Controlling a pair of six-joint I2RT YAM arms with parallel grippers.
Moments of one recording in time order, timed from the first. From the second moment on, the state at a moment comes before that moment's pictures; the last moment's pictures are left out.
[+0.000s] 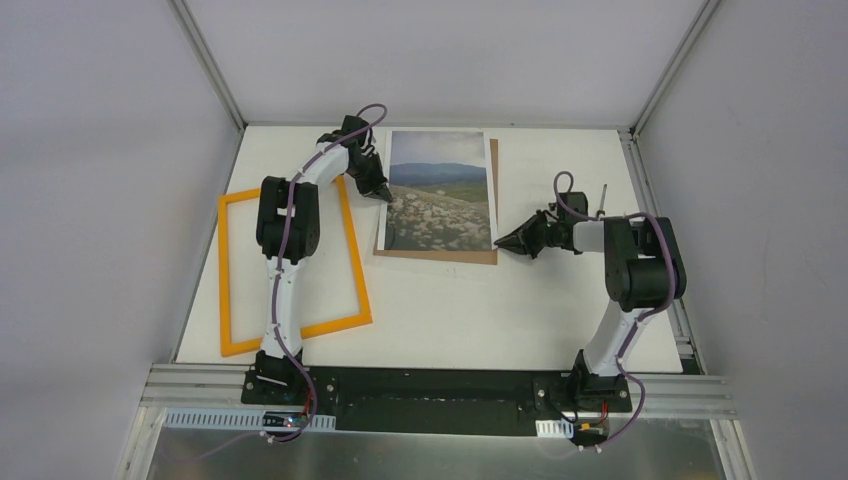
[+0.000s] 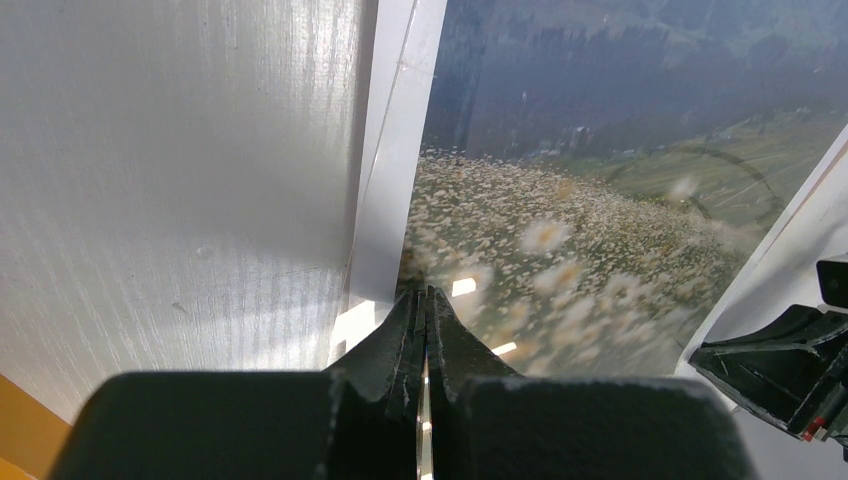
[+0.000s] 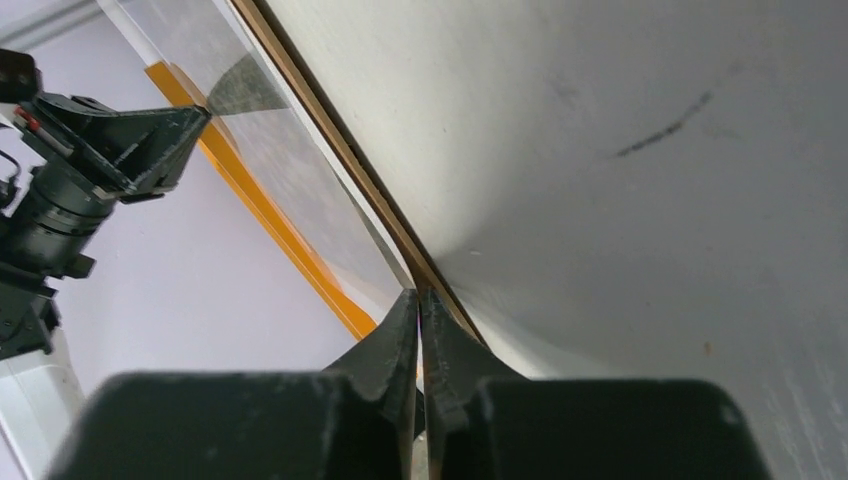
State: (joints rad) left arm -0.21 2.35 1.93 -0.74 0.29 -0.50; right arm 0.07 1.85 0.85 0.02 -0.68 1.04
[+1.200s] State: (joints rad) left arm -0.20 2.36 2.00 -0.83 0.34 -0.54; right arm 0.14 1.73 1.04 -0.43 -0.54 0.80
